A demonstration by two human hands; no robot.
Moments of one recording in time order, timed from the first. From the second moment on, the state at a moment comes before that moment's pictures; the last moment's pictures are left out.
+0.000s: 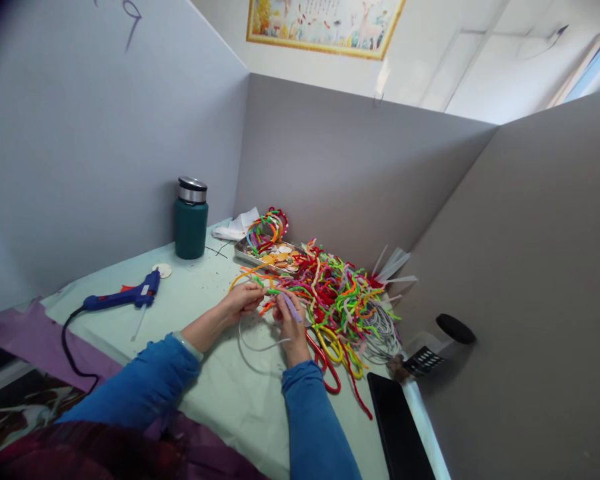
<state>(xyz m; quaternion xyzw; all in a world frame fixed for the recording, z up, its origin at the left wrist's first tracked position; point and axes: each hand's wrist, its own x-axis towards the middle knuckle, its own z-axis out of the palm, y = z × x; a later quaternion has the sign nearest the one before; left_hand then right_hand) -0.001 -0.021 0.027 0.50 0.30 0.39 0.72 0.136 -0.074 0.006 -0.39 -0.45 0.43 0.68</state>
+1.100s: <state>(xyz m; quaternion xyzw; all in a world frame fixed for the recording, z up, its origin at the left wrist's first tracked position) -0.004 -0.033 0.034 0.62 0.24 0.30 0.69 0.140 -0.063 -0.002 -0.39 -0.40 0.47 0.68</state>
